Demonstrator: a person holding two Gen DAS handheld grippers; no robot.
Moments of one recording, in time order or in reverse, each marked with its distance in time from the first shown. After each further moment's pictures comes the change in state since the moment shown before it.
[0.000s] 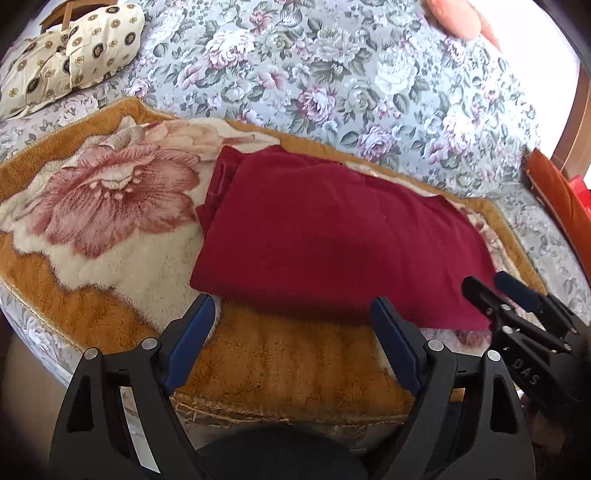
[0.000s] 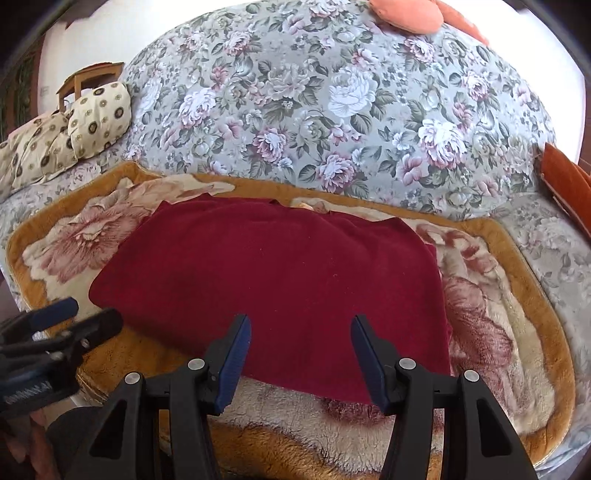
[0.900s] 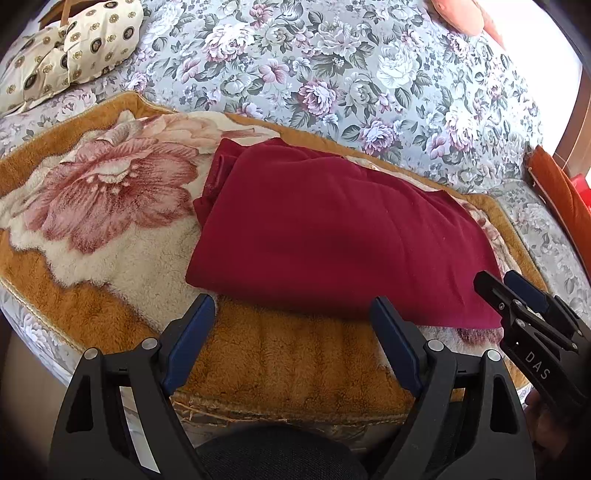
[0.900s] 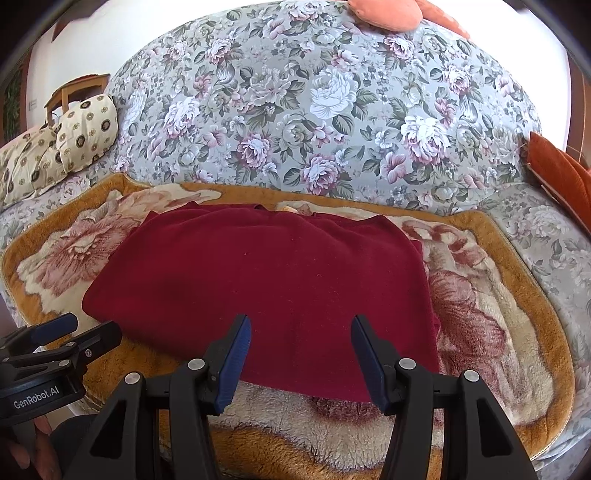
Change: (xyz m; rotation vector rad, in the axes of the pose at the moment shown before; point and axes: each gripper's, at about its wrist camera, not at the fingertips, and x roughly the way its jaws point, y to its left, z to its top) left arm 0.005 -0.001 -0.001 -0.005 0.017 -0.003; right arm -0.003 -0.009 -0.002 0.057 -0.023 -0.021
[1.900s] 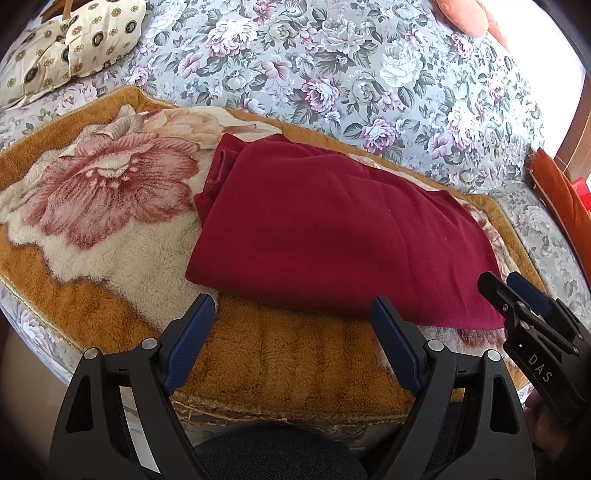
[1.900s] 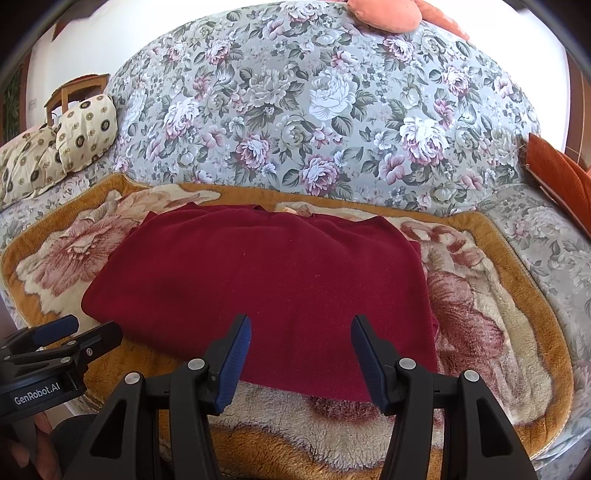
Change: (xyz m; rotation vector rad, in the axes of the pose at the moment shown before) left arm 0.001 0.002 0.001 -0.005 0.010 -0.003; right arm -0.001 -0.002 -0.002 0.008 -0.011 -0.003
